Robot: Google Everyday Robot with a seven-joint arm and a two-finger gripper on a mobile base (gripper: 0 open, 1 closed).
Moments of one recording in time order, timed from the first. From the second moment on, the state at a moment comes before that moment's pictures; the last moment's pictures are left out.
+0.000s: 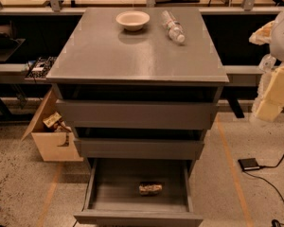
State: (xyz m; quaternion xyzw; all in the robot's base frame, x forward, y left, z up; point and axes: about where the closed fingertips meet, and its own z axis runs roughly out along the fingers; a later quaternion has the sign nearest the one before) arm 0.438 -0.213 0.988 -0.60 0.78 -0.05 0.18
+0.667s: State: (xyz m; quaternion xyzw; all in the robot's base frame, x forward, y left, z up) arm 0.443 -0.214 0.977 -0.60 0.78 -0.04 0.17
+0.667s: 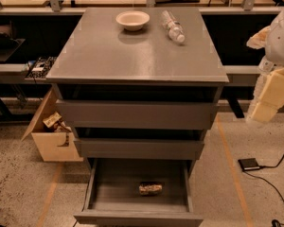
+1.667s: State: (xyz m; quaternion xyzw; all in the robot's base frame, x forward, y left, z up) arm 0.429 -0.203 0.804 -0.56 0.80 0.06 0.20
